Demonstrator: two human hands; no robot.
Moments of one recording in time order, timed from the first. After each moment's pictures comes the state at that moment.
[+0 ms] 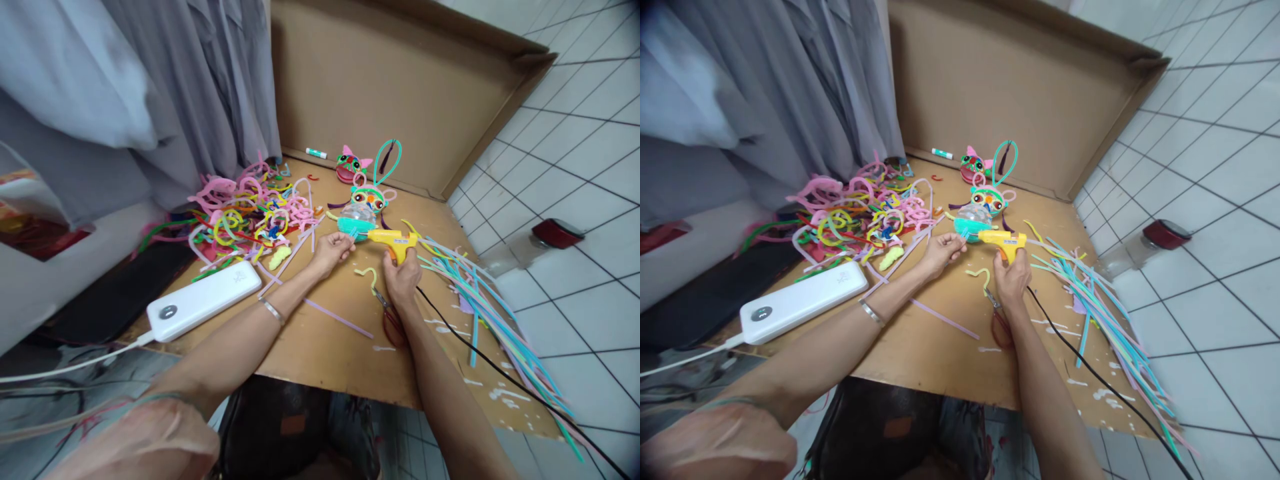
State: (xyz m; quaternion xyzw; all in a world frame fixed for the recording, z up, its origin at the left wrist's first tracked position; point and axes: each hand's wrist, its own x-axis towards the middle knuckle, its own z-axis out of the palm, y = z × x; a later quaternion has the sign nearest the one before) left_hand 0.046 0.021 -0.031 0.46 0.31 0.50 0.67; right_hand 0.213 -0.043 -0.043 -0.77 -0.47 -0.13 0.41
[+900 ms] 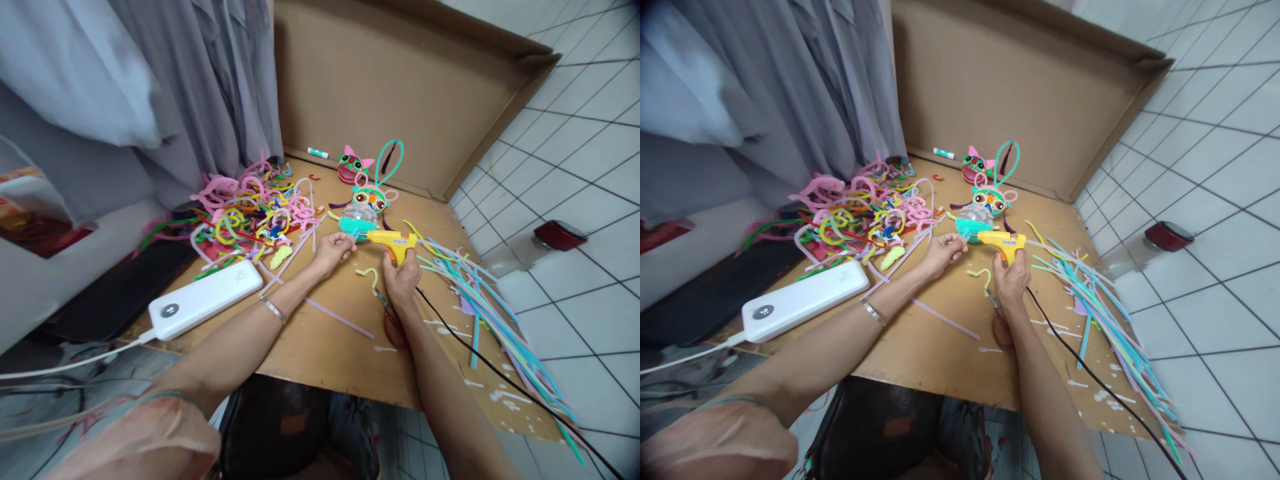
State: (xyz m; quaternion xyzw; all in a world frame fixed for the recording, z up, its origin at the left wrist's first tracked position) left_hand 0.047 0.022 -0.031 0.45 0.32 0.50 0.66; right_hand 0.209 -0.044 -0.043 -0.76 -0.48 -0.12 0.41
